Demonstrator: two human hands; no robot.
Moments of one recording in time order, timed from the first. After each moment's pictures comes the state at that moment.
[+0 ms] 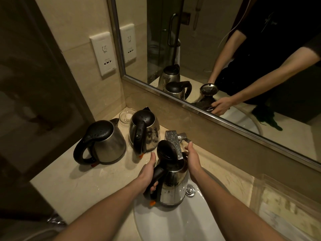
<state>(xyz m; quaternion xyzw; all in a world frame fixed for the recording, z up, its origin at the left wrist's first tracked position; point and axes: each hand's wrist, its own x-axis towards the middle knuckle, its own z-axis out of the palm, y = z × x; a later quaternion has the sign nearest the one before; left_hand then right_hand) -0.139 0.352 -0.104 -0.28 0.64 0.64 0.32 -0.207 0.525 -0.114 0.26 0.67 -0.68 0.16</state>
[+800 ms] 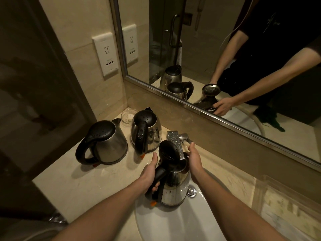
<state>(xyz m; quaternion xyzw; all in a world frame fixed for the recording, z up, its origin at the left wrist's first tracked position) -0.138 0.355 -0.099 -0.30 0.65 0.63 0.32 -0.209 0.522 -0.120 0.26 0.68 -0.66 0.15</state>
